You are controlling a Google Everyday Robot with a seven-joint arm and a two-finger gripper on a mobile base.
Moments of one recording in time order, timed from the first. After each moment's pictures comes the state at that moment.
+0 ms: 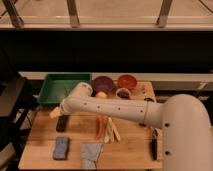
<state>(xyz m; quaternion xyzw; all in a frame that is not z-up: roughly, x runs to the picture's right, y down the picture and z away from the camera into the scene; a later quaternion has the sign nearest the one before) -0.230 0.125 0.818 -0.32 -0.11 0.56 0.75</state>
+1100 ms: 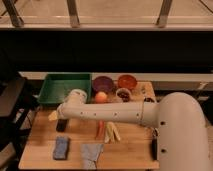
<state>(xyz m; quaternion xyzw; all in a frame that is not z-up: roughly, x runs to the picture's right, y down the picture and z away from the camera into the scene) -0.242 0.142 0.828 -0.29 -0.10 0.58 0.75</state>
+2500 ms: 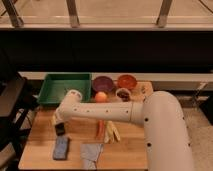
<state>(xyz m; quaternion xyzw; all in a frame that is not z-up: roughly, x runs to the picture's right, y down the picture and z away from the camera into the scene) -0.263 0.182 0.853 -0.35 -0.05 0.55 0.76</state>
